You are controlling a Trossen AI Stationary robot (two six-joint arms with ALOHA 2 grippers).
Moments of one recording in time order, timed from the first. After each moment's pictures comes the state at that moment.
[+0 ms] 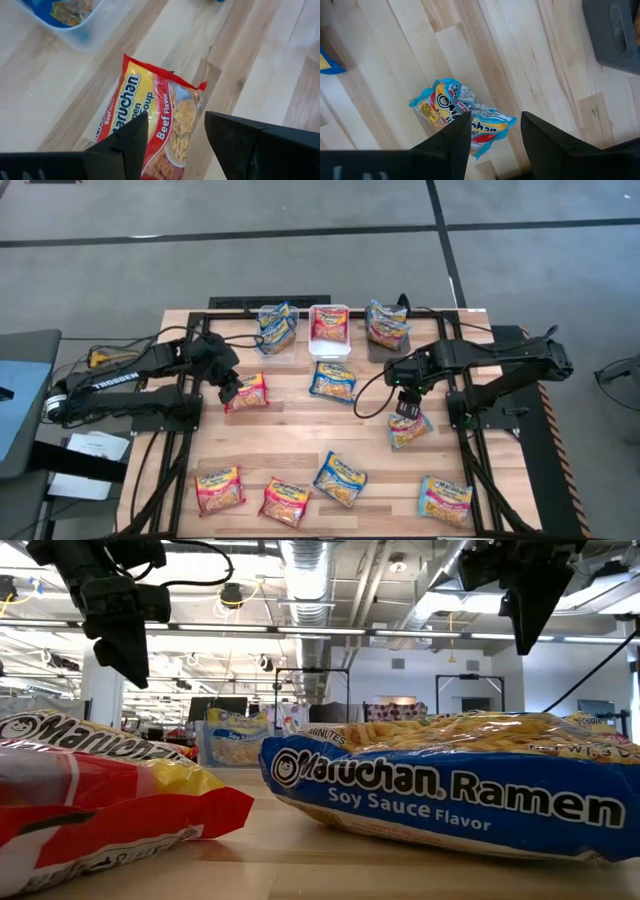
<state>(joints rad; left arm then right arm) 0.42 0.77 0.66 -0.80 0.08 -0.17 0.02 1.30 1.18 -1.29 0.05 0.41</state>
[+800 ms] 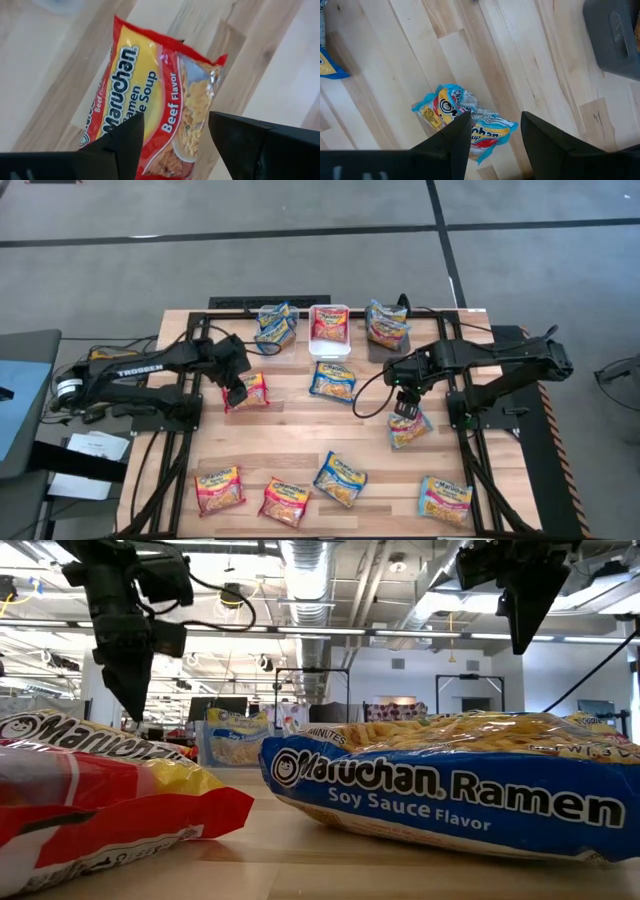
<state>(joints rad) 0.42 1.03 0.66 -0.79 0.10 -0.15 0.02 1.30 1.18 -1.27 0.05 0.41</state>
